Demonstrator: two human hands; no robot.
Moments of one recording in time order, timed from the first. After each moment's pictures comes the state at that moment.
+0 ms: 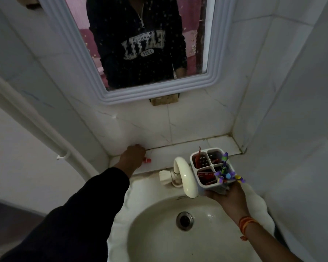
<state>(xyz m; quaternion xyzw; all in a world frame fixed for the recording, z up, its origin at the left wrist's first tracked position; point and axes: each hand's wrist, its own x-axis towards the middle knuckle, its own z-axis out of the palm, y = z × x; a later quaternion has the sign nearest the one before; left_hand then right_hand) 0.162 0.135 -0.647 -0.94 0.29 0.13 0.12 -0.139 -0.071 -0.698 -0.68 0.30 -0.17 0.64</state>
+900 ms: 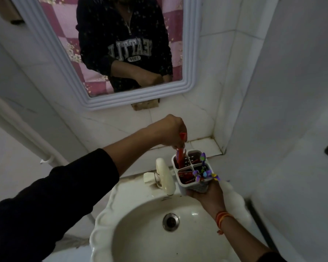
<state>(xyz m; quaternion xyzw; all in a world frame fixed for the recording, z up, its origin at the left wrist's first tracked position) 0.054 -0.002 -0.480 -0.85 0.48 0.19 -0.08 -0.142 -0.072 -0.701 -0.73 0.37 -0.11 0.57</state>
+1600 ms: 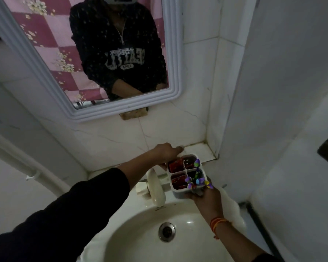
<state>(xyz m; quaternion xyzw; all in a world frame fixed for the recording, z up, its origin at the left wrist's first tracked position) 0.046 -0.028 -0.548 -0.88 0.21 0.36 -0.22 -0.141 -0.083 -0.695 -0.77 0.35 -0.19 0.50</state>
